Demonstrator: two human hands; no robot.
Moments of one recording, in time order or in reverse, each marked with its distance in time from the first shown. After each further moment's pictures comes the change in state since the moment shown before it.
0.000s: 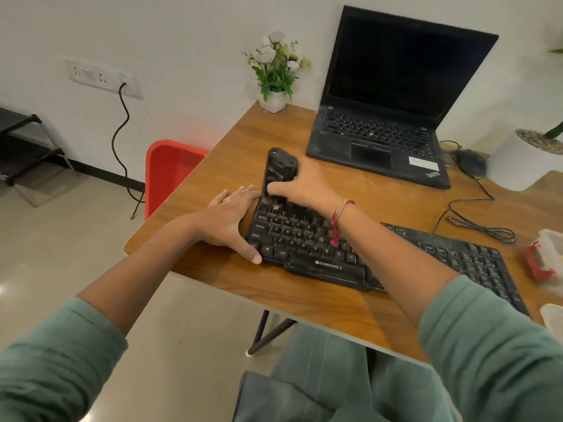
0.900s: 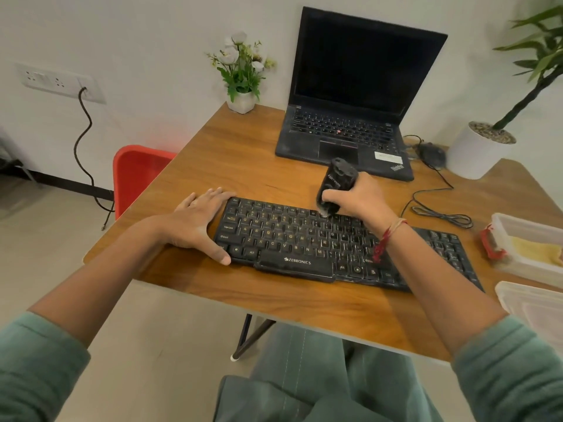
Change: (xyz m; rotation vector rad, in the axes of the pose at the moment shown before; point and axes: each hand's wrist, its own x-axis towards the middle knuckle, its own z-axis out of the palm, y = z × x) left_hand 0.003 0.000 -0.003 0.017 -0.061 -0.020; right_hand -0.051 0.081 -0.076 0.001 0.267 0.303
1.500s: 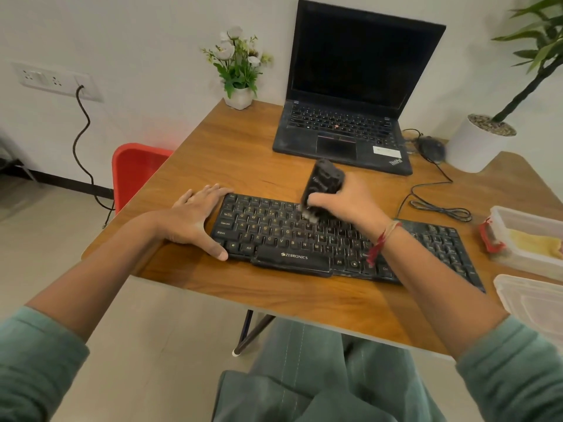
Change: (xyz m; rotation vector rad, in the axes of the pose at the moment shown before) left_hand 0.002 0.000 -0.001 -0.020 -0.022 -0.002; right_hand -0.015 -0.004 0.009 -0.008 -0.138 -0.061
